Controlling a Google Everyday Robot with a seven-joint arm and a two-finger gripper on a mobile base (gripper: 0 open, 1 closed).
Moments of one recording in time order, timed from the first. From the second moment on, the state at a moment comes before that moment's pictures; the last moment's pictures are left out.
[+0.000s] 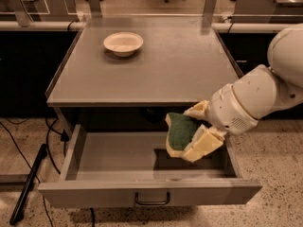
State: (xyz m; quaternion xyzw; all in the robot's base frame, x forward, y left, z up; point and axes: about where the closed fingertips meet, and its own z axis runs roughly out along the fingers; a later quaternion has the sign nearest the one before) arm 0.422 -0.099 0.836 -0.61 0.72 0.22 0.23
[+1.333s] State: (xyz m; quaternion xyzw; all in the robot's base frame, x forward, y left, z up) arm 0.444 -0.087 0.746 -0.62 0.72 0.16 0.28
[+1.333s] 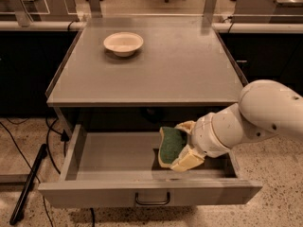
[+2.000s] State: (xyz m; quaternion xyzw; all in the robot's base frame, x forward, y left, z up) arm 0.477 -0.078 0.721 -0.62 0.72 0.14 0.28
